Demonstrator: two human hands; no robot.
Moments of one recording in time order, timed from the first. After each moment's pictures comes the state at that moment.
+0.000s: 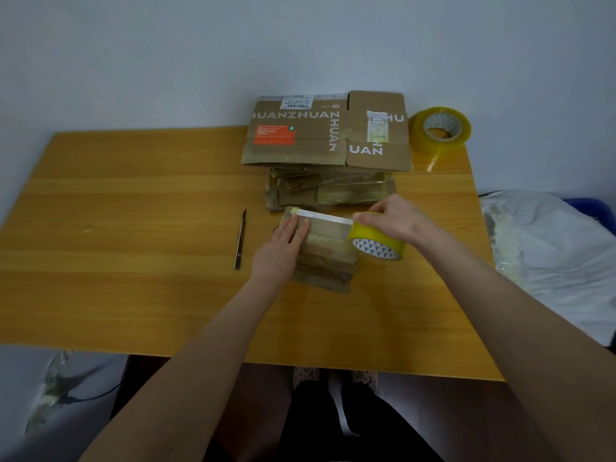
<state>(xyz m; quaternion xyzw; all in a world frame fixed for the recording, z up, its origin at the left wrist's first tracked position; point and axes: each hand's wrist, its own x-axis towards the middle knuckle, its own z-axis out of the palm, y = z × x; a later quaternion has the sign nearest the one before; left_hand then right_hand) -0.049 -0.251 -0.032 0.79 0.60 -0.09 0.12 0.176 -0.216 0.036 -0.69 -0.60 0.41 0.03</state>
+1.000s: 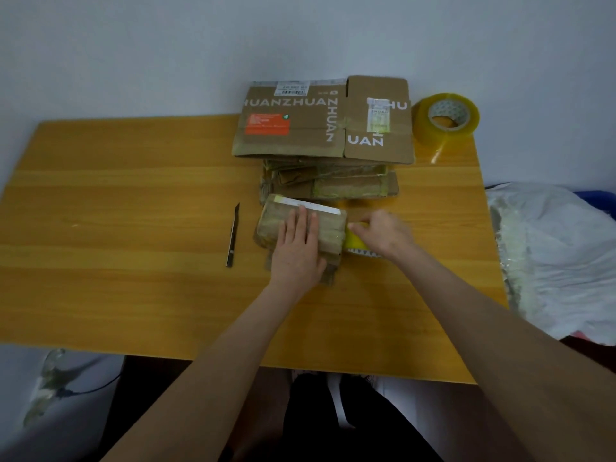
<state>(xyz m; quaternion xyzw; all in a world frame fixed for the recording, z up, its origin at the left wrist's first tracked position) -0.008 -0.251 -0.055 0.79 0.60 -0.11 0.09 0.163 -0.212 -0.025 -0.72 -0.60 0.34 -0.01</state>
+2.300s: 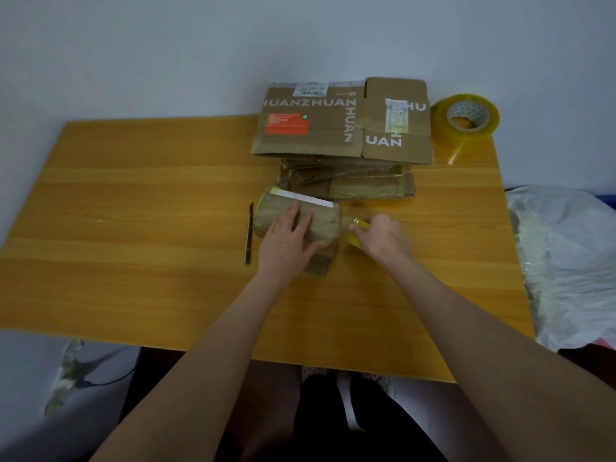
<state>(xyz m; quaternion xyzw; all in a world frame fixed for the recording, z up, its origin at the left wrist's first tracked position) -0.057 -0.239 -0.049 0.76 0.64 -0.01 0.12 0.120 -0.220 -0.029 -0.78 -0.52 0.35 0.02</state>
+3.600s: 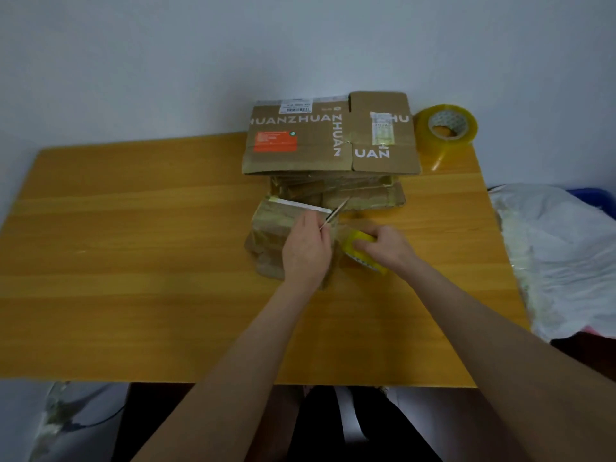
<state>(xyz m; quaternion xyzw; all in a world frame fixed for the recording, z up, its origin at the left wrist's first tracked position) -0.012 -0.225 -0.027 0.69 0.66 0.24 0.18 0.146 -0.218 -0.036 -0.72 -0.53 0.44 0.10</state>
